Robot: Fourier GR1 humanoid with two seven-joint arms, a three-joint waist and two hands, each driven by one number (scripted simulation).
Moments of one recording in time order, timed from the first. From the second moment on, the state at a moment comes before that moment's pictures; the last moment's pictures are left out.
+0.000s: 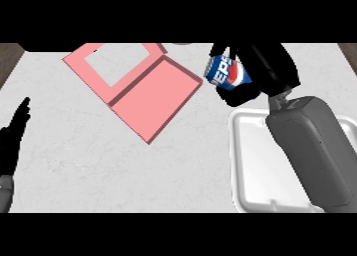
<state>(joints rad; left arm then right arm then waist) -0.10 0.43 0.09 -1.32 -0.14 0.16 0.06 -0.76 -0.24 0.20 -1.38 0.80 0.09 0.10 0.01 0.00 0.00</state>
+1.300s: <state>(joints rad) -0.18 0.39 0.06 -1.31 -0.19 0.12 0.06 -1.36 0.00 0.15 -0.42 0.56 -0.27 0.15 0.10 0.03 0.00</state>
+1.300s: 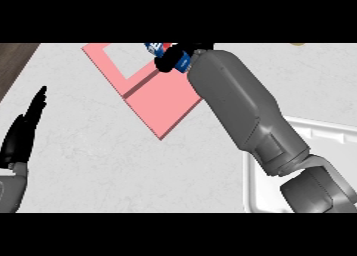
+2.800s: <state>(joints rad) -0.17 0.38 0.09 -1.30 -0.20 0.13 0.06 -1.32 -0.07 -0.12 -0.31 0.14 -0.41 -0.27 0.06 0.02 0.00</state>
